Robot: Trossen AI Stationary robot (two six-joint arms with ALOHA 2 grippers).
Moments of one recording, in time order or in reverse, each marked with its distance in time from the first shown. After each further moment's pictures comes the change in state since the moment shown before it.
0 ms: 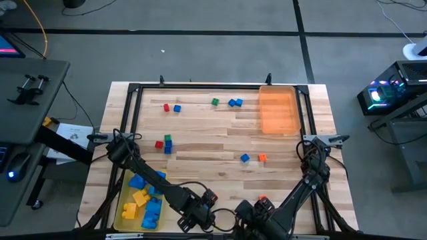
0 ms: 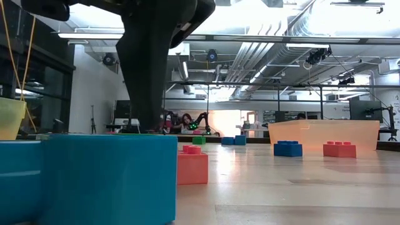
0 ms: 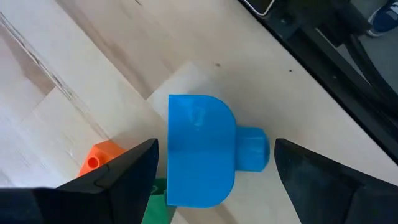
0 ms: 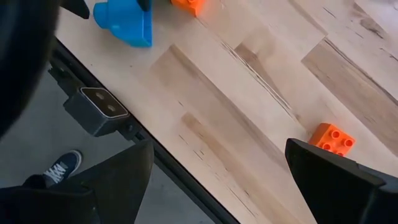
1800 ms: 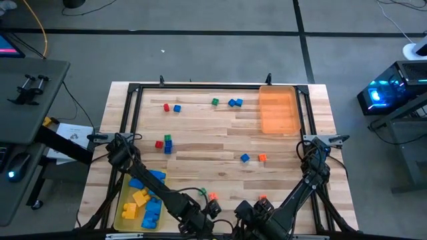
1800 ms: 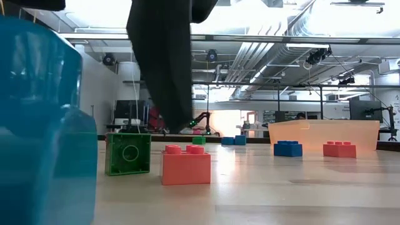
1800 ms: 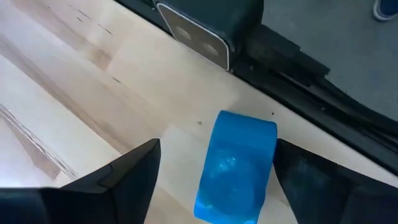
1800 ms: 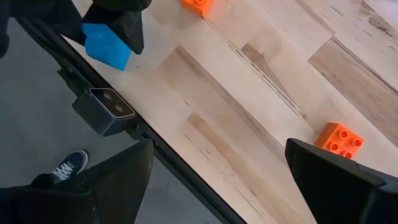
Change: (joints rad) left arm -0.040 0.037 -0.001 0.159 -0.030 0.213; right arm -0.002 0.000 0.000 0.020 0.001 0.005
